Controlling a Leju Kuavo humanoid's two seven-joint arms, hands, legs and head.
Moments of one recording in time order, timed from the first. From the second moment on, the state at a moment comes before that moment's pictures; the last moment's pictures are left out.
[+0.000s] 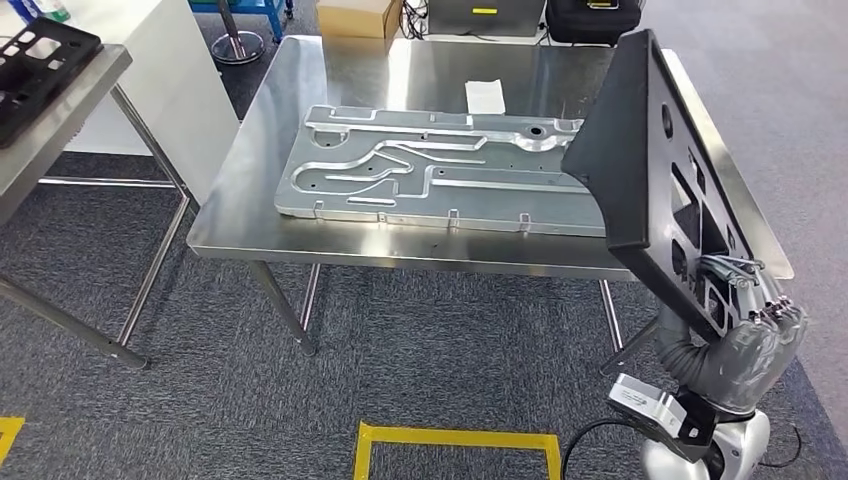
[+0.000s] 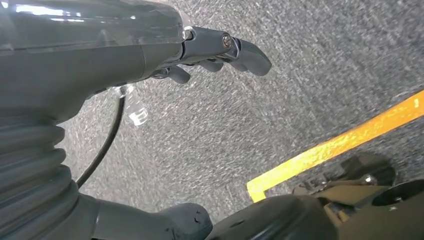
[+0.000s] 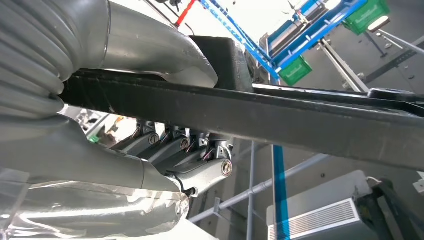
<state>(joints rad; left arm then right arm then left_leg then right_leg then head) -0.05 -0.15 0.76 -0.20 -1.49 0.11 -0.21 0.05 -0.09 0.05 -2.05 0.86 -0.70 -0.28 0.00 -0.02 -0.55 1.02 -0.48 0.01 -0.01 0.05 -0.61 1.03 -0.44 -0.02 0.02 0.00</state>
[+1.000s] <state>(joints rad) -0.06 -0.14 0.80 -0.21 -1.46 0.08 -0.21 0.06 -0.09 0.05 -2.04 0.89 -0.70 -0.28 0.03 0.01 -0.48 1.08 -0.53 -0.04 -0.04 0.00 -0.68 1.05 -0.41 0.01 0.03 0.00</state>
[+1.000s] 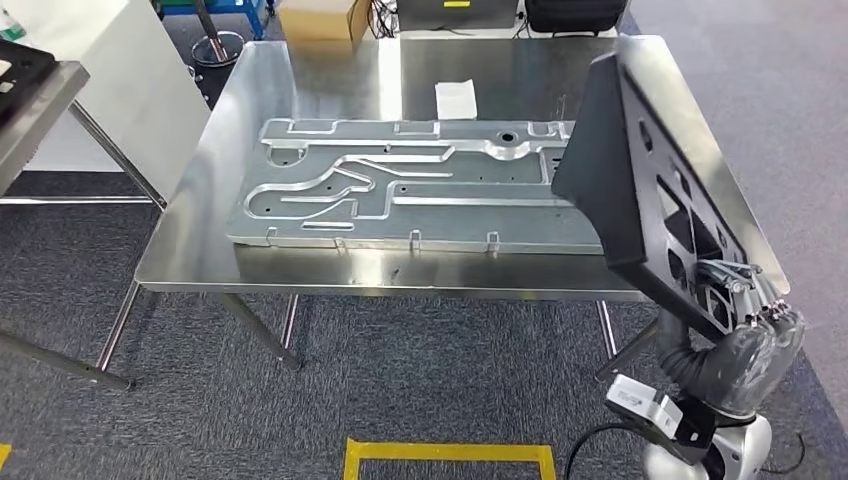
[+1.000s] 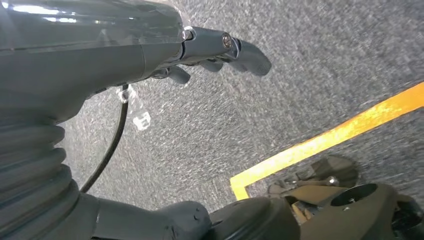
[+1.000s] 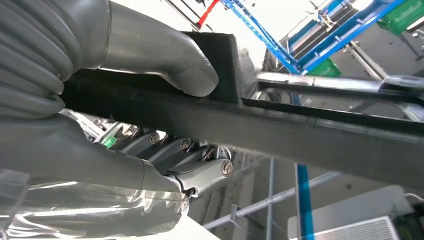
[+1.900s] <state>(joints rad) -0.06 -0.16 0.86 -0.21 -1.38 0.06 -0.20 0.08 -0.09 0.05 -2.04 0.93 -0.70 -0.25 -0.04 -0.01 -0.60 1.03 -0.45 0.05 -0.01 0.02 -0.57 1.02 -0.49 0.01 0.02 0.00</state>
